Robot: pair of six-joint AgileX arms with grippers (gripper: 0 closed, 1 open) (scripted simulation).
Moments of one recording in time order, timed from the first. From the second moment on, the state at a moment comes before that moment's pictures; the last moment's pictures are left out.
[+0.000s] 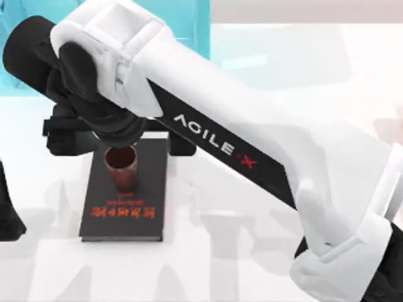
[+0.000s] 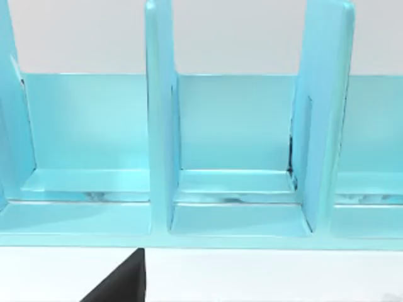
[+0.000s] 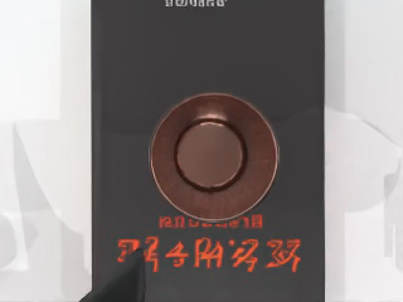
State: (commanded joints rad) left arm 0.00 0.00 0.00 0.00 0.00 0.00; right arm 1.02 2.65 2.90 -1.61 0.35 1.00
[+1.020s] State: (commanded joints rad) left arm 0.00 0.00 0.00 0.00 0.00 0.00; right arm 0.95 3.06 3.37 -1.65 0.34 0.94
